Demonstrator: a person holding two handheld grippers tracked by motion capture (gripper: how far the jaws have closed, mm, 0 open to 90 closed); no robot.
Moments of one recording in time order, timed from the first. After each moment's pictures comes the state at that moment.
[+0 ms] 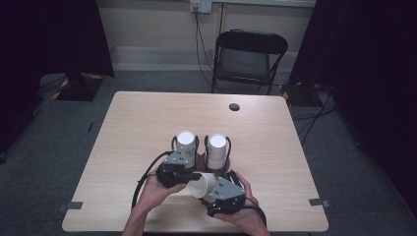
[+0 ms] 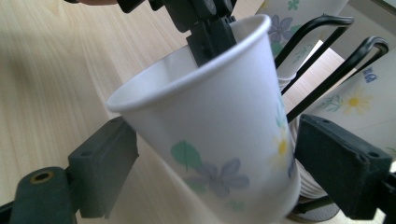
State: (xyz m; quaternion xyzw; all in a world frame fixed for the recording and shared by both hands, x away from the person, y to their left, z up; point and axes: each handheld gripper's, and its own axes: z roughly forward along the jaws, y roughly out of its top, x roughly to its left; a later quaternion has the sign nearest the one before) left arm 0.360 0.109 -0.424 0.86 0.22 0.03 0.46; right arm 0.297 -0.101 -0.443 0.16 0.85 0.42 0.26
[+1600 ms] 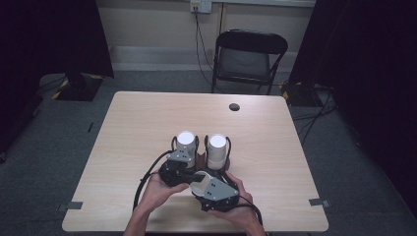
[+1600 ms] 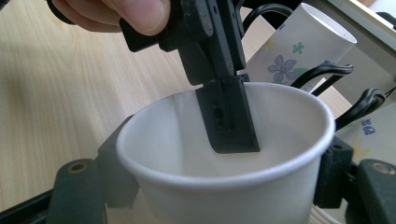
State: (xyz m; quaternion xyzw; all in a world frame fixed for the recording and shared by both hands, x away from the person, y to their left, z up) left arm 0.363 0.102 -0.422 0.86 0.25 -0.01 0.45; right arm 0.299 -0.085 -0.436 0.12 0.85 0.43 0.29
